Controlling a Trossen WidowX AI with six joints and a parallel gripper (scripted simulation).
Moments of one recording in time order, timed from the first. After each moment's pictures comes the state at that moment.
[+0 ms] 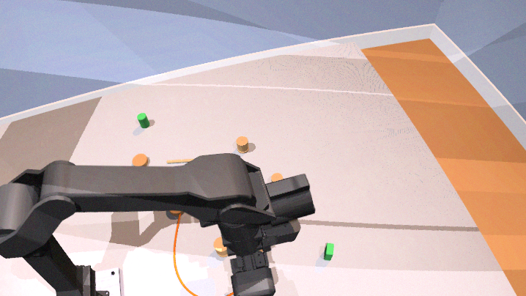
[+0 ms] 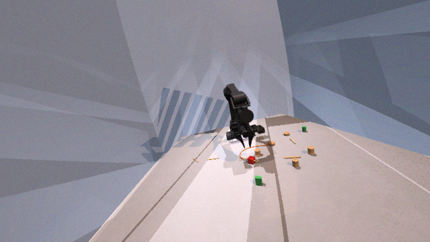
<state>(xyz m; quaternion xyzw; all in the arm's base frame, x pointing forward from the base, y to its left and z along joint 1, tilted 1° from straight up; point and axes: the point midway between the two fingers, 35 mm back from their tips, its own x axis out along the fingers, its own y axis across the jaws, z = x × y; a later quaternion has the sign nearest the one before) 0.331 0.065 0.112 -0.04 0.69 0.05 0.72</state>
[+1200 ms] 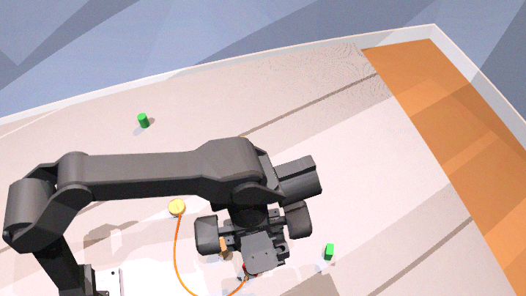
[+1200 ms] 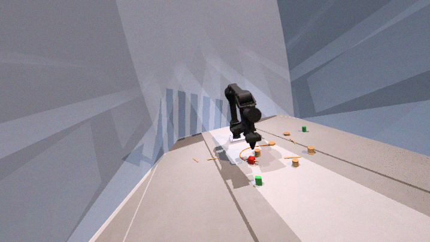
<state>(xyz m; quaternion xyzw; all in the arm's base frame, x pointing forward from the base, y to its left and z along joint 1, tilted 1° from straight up) 0.345 0.088 0.115 0.50 0.51 -0.46 0.53</state>
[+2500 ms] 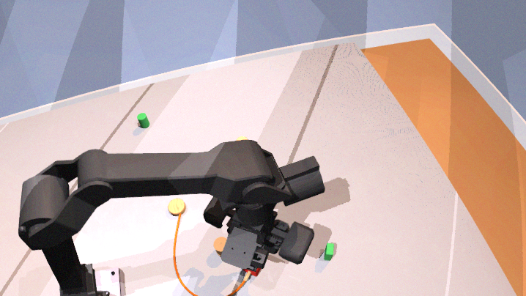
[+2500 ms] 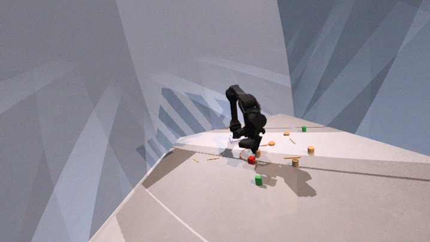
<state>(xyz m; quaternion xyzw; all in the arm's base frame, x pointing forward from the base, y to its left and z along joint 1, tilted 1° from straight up) 0.352 0.101 0.092 0.63 0.35 -0.60 0.35</state>
